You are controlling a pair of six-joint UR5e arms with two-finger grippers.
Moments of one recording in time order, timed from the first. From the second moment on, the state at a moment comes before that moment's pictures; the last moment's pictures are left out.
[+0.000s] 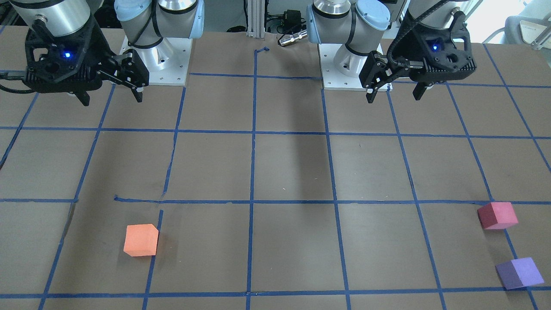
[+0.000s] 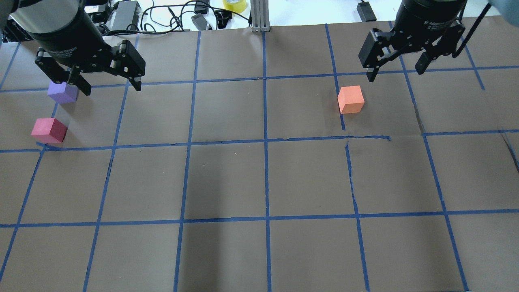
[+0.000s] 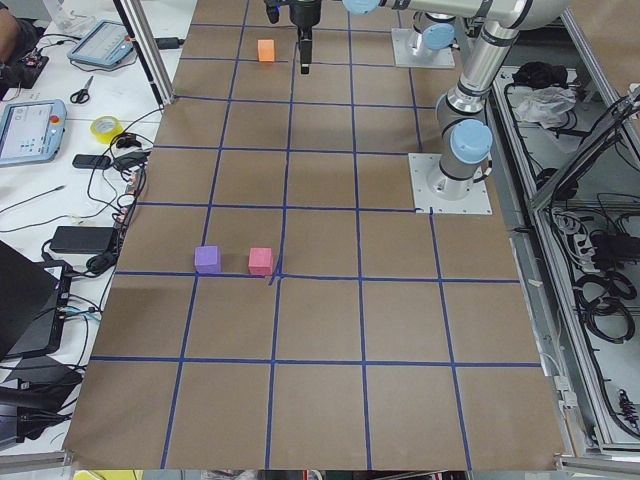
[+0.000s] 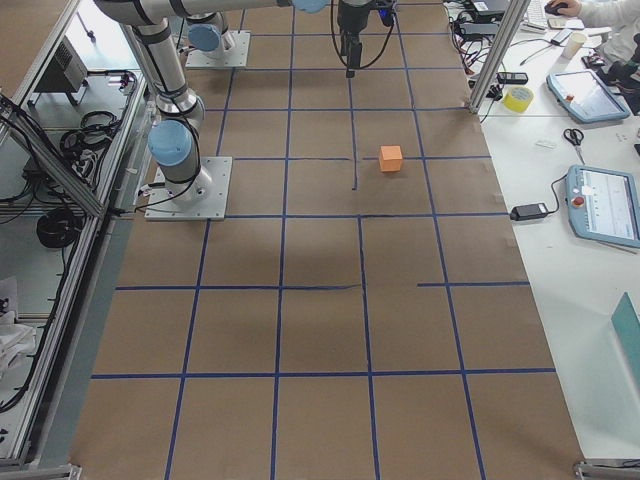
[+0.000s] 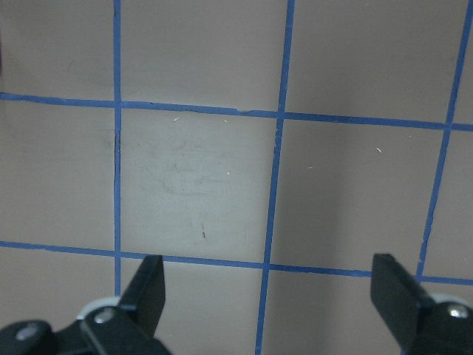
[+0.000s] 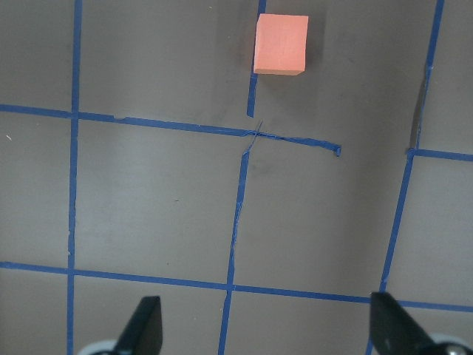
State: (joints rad) left arm -1.55 -1.54 -1.50 -1.64 1.62 -0.06; right arm 1.56 -1.53 1.42 -1.43 -1.58 -0.13
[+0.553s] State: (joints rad) left arm -1.54 -1.54 -1.50 -1.64 1.62 -0.06; right arm 1.53 -1.51 1.42 -1.44 -1.58 -0.13
